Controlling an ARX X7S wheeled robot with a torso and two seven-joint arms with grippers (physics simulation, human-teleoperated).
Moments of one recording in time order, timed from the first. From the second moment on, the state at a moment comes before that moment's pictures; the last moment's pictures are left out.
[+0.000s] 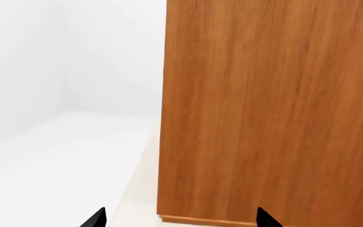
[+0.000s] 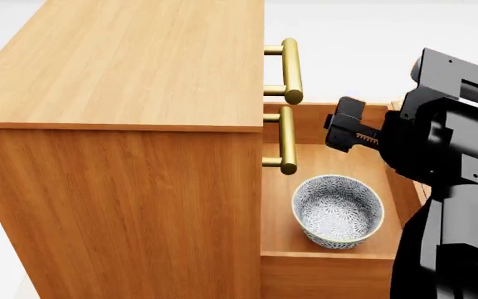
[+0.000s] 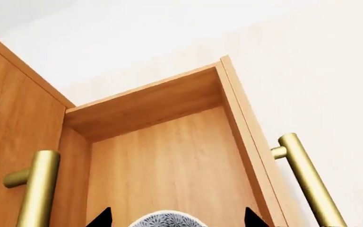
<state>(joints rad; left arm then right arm) 0.38 -0.47 0.37 0.29 -0.29 0.34 -0.50 1.51 0.20 0.25 1.31 -0.01 0.85 -0.06</state>
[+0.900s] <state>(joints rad) 0.38 -0.47 0.38 0.29 -0.29 0.36 -0.49 1.41 0.35 0.05 1.17 -0.03 0.41 -0.02</state>
